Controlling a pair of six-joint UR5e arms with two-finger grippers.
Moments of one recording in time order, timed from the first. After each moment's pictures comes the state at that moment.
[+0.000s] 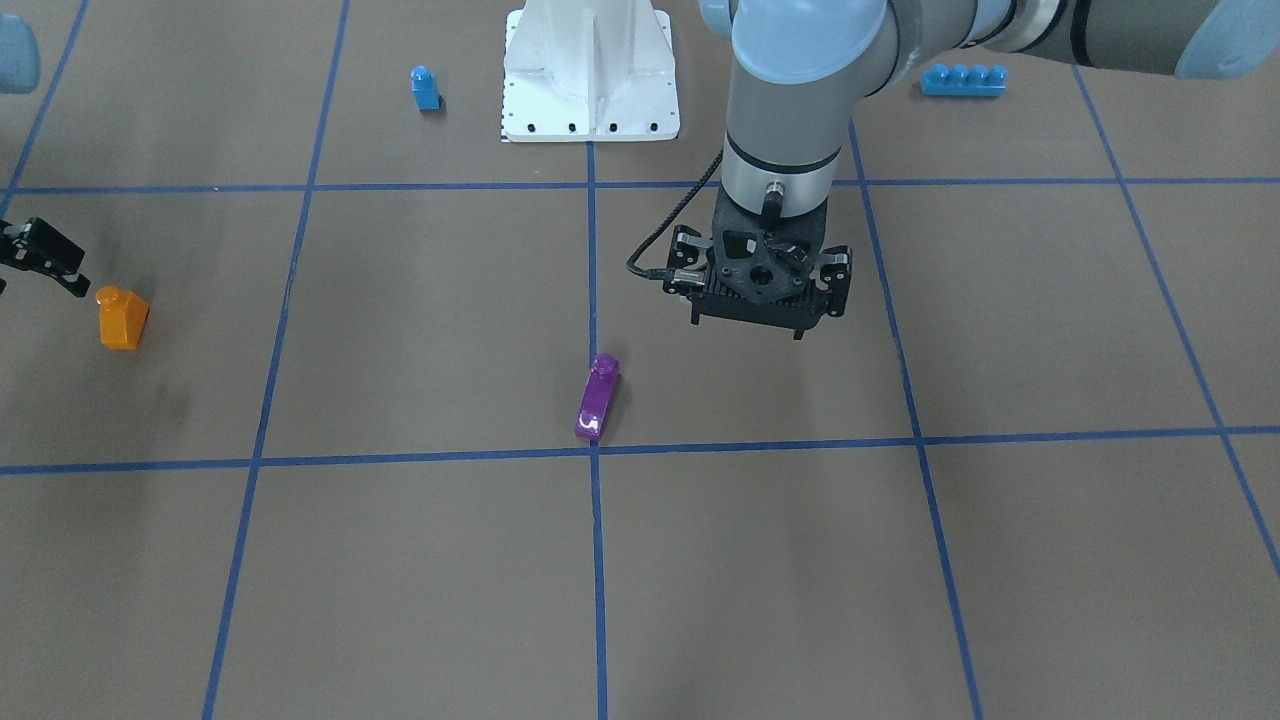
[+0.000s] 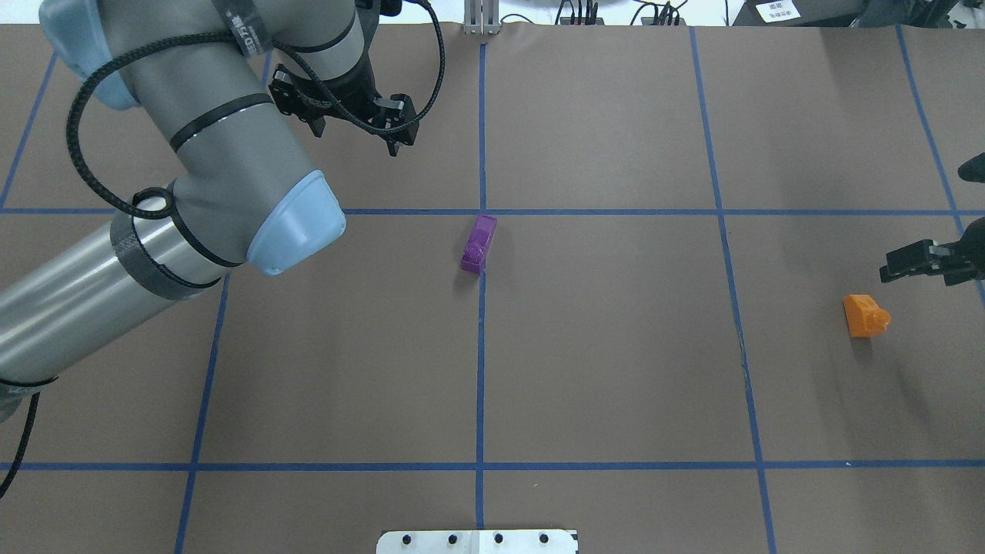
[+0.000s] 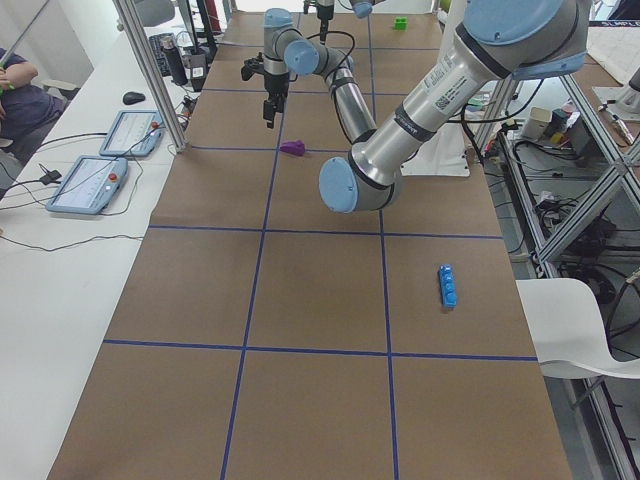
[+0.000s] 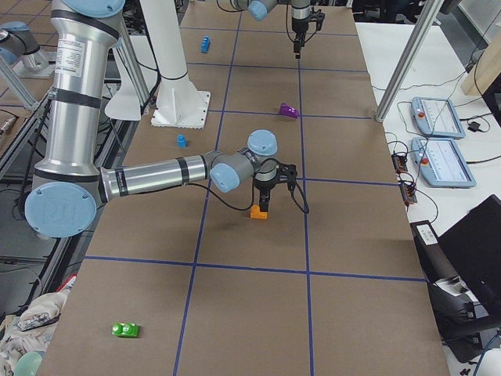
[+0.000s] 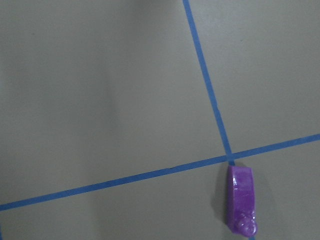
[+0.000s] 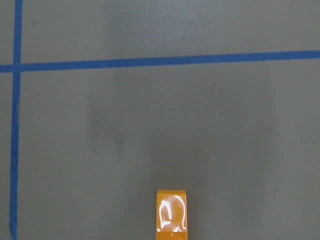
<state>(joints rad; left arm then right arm) -0.81 -2.45 -1.70 -1.23 -1.98 -0.71 1.04 -1.74 1.87 -1.14 2.19 0.79</state>
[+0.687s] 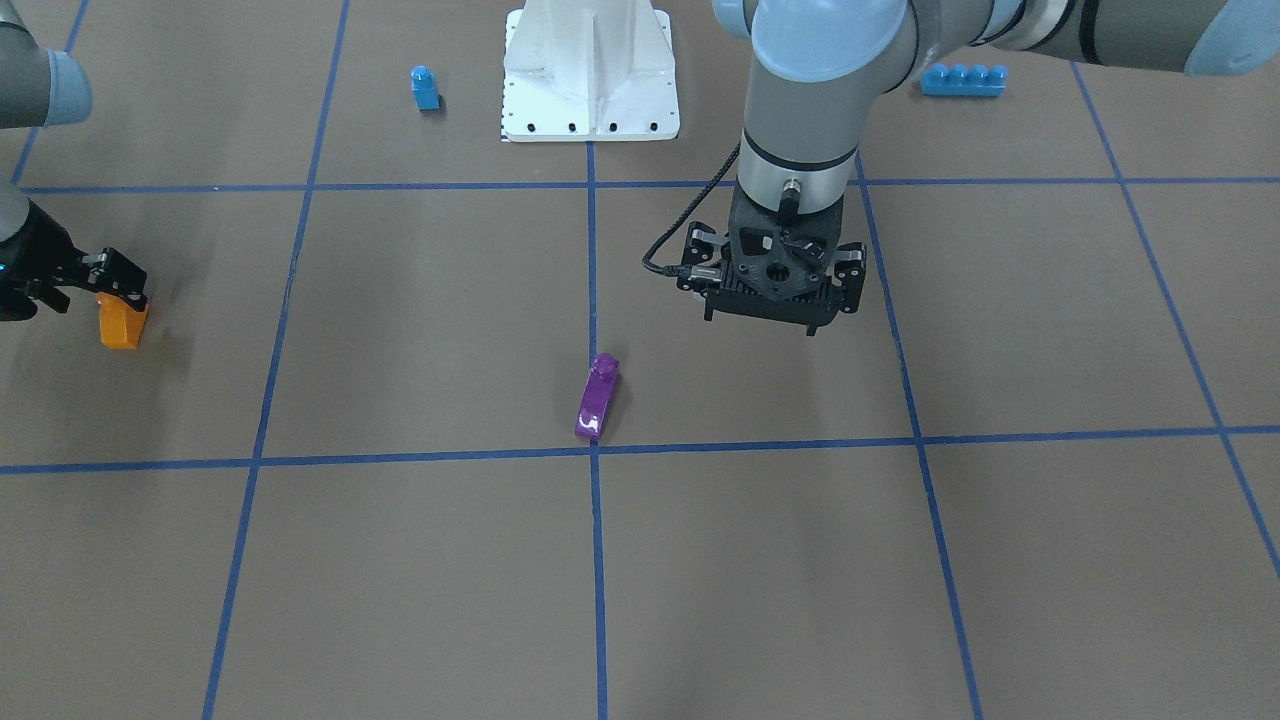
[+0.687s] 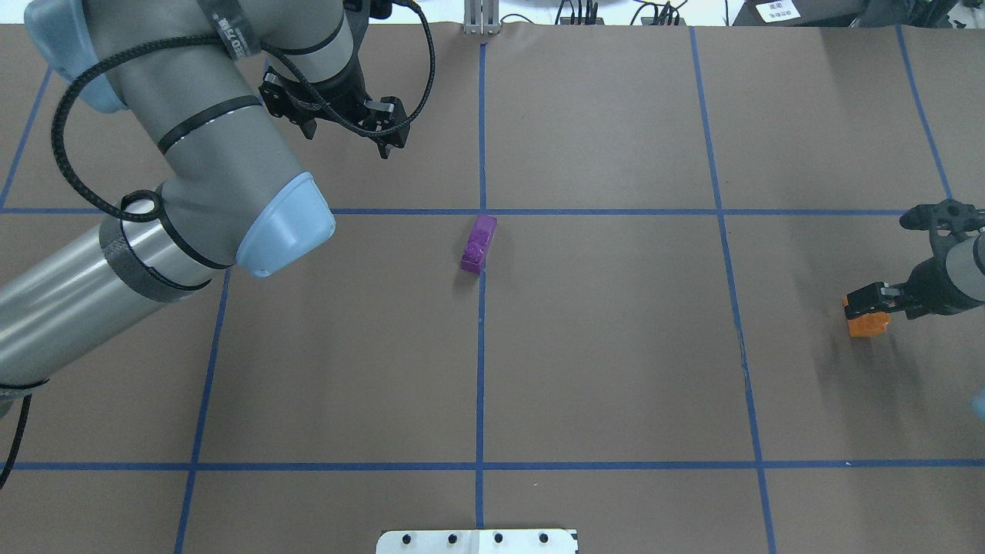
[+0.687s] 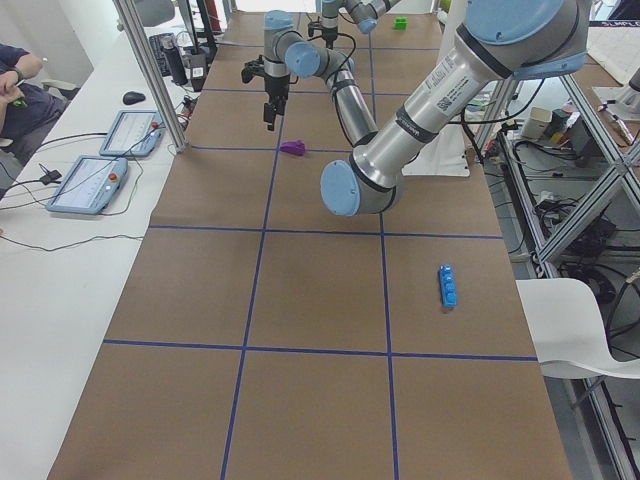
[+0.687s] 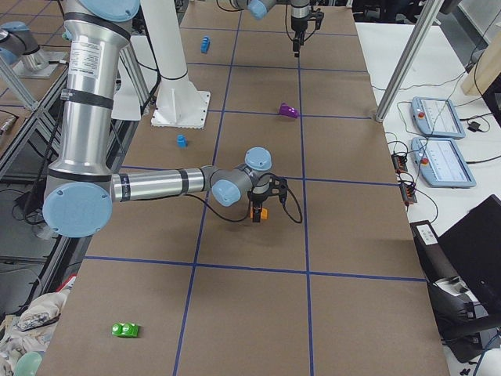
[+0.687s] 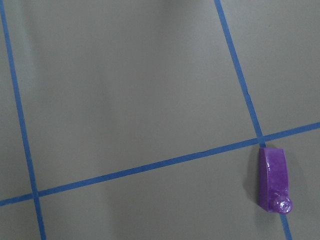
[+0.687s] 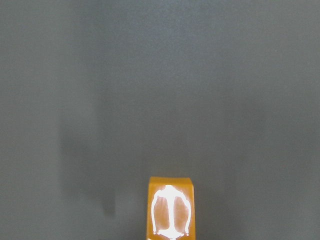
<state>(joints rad) -0.82 -2.43 -1.71 -1.23 -1.98 -0.71 0.92 -1.72 1.73 -1.04 2.15 0.84</state>
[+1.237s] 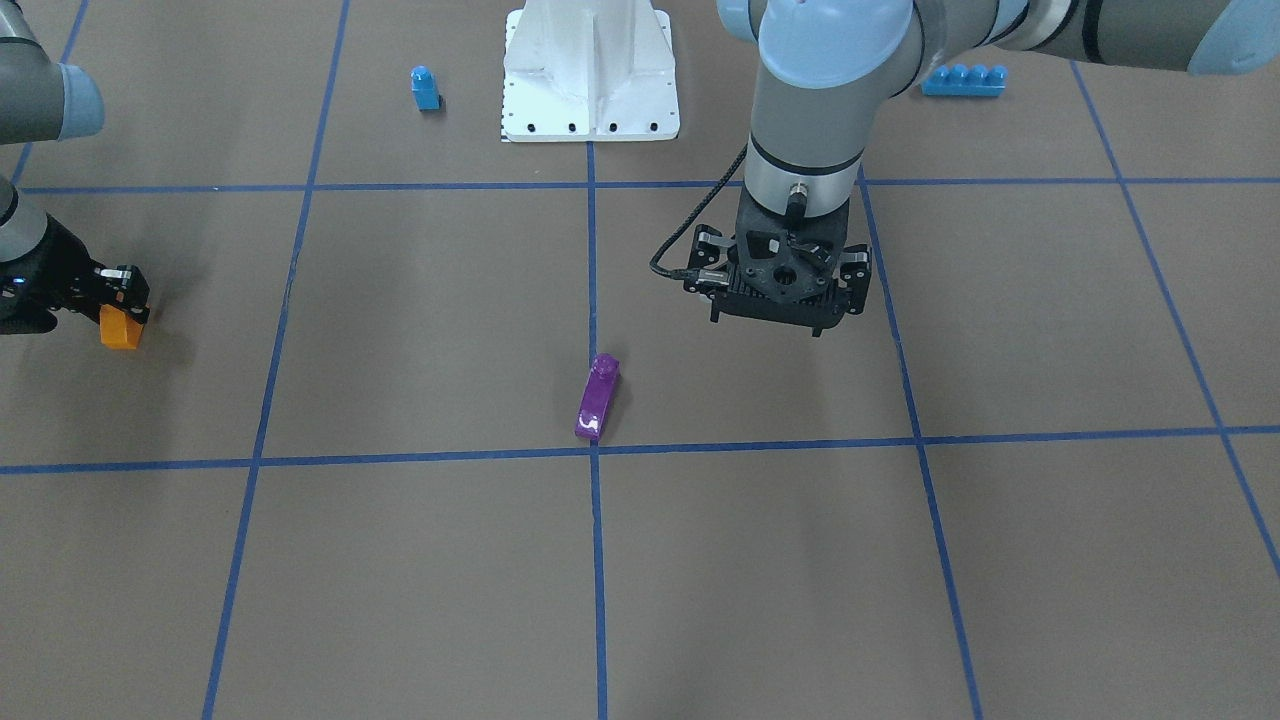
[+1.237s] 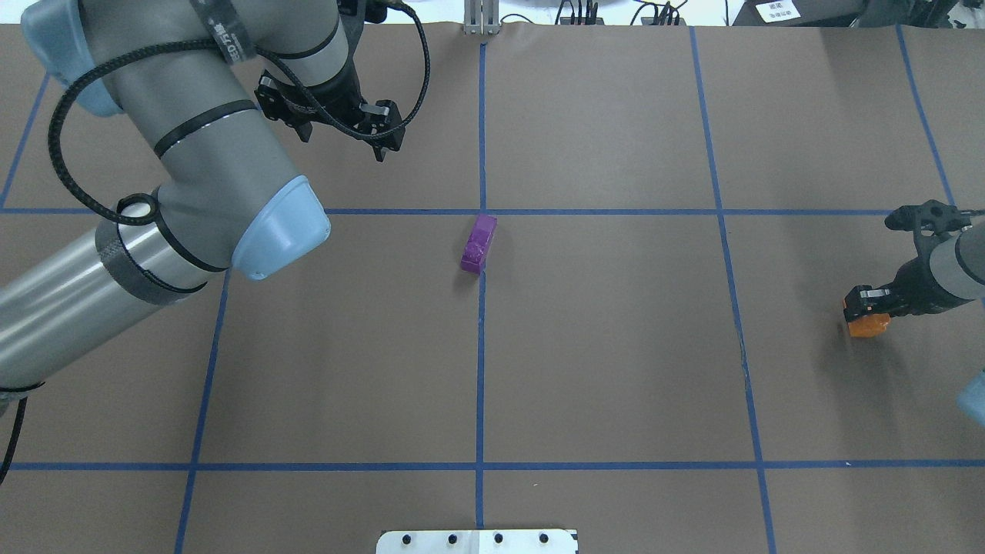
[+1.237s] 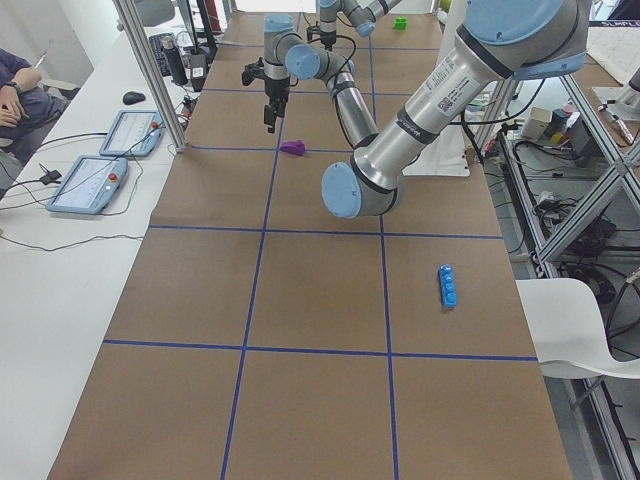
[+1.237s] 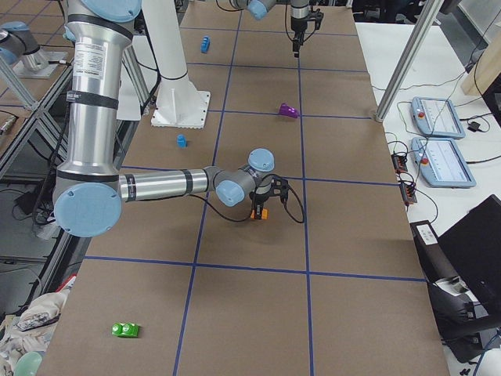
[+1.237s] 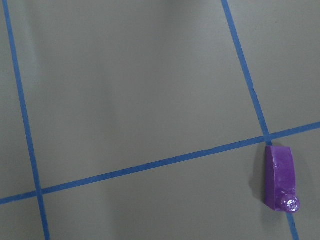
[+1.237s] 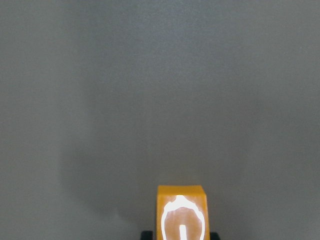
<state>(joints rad) -0.82 -2.42 -1.72 -1.23 -1.98 -0.71 0.91 -1.70 1.71 -1.04 2.15 0.84</state>
